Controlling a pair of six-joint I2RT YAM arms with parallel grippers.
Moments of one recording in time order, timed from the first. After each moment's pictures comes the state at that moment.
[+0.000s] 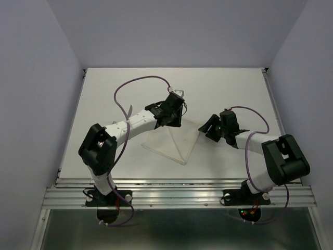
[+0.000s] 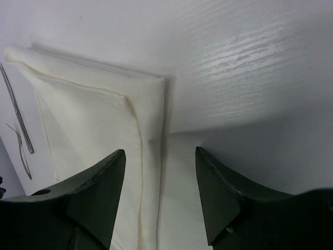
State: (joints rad) left arm -0.79 1.74 1.35 -0.49 -0.17 -0.51; right arm 0.32 1.49 0.58 0.17 -0.11 0.91
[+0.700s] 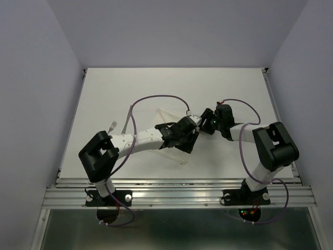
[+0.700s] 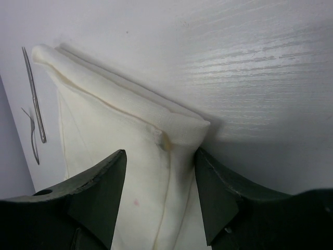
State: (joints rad) left arm -1.00 1.68 1.17 -0.41 -0.03 -0.46; right arm 0.31 1.68 0.71 0.28 -0.24 0.82
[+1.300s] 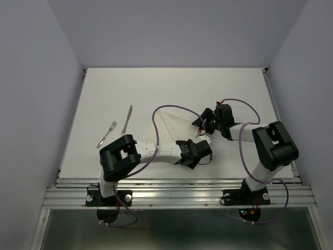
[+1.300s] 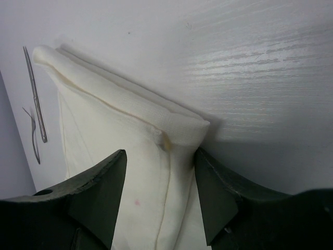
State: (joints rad) left arm -1.25 1.86 1.22 -0.50 -0.36 -0.45; right arm 0.31 1.68 0.71 0.29 -0.25 0.82
